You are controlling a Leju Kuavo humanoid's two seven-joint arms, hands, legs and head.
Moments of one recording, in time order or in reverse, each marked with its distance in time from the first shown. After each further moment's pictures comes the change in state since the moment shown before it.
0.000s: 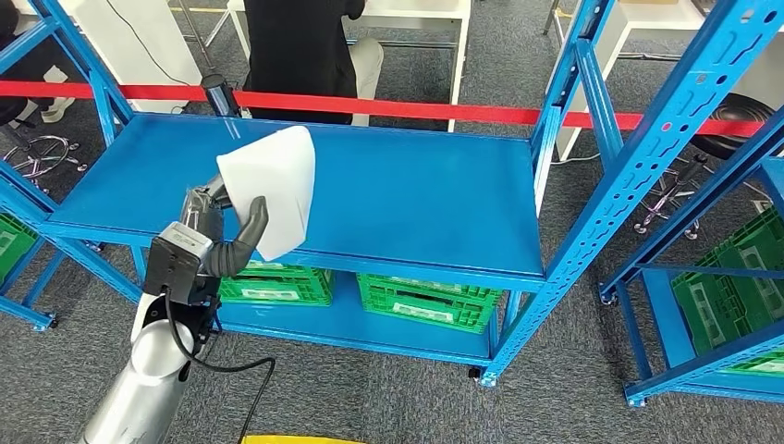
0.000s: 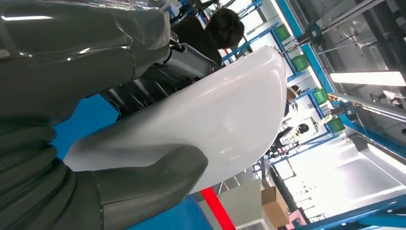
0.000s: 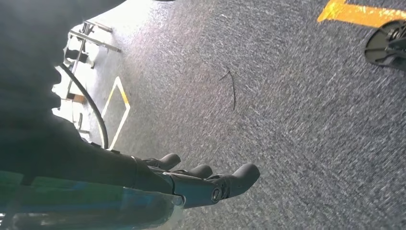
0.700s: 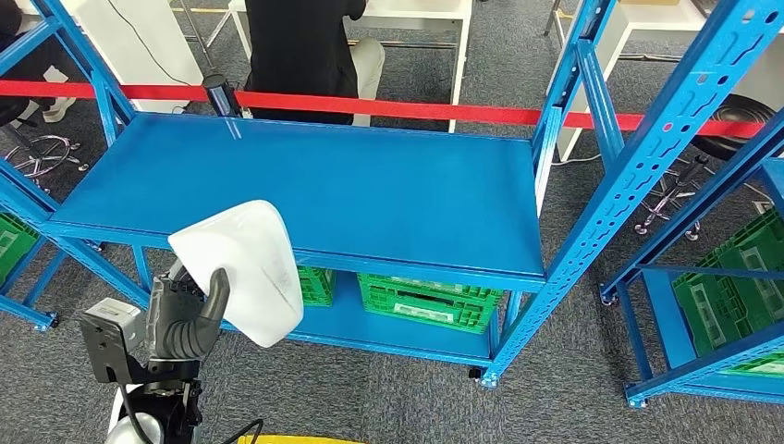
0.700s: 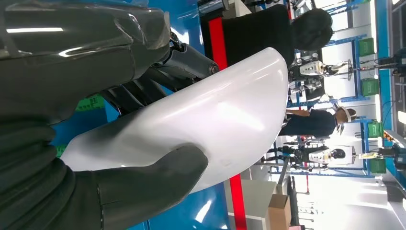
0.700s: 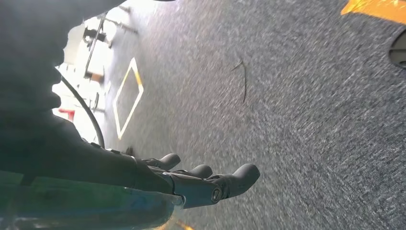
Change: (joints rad) left arm 0.395 -0.058 0.077 -0.213 0.227 0.075 0.014; right arm -0.027 0.136 0.030 0.215 0.104 0.088 0.017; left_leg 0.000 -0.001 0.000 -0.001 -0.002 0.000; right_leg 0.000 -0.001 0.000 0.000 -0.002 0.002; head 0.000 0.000
